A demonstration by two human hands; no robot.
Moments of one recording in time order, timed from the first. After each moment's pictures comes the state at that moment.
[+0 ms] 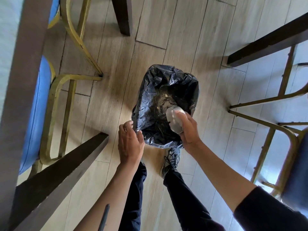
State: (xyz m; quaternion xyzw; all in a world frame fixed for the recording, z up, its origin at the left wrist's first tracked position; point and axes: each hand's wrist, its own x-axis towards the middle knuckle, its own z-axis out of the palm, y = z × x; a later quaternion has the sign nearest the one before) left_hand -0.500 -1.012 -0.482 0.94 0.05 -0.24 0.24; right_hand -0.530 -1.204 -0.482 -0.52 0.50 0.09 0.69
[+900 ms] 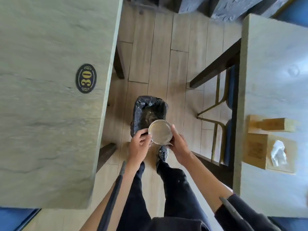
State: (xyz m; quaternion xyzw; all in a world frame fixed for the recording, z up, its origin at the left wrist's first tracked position) left_hand -0.520 -1.029 -0.152 0.74 0.09 -0.38 0.55; right_hand -0.586 -1.188 -0.139 -0.45 0.51 0.13 0.72
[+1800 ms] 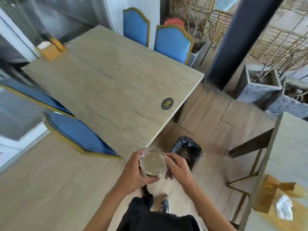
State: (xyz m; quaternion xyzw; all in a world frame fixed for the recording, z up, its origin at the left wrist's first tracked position) left_hand -0.690 -0.859 0.103 0.86 -0.01 -0.11 0.49; right_hand -0.672 -1.063 0.092 -0.74 0.10 0.22 0.62
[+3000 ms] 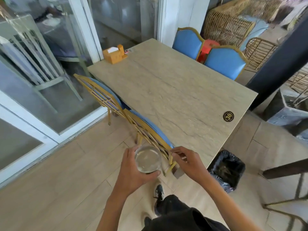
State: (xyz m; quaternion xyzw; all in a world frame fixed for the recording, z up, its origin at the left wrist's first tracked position) left_hand -0.771 -0.457 0.139 0.87 0.07 0.06 0.48; right_hand -0.694 -0.691 0.131 -0.88 -0.10 0.14 0.44
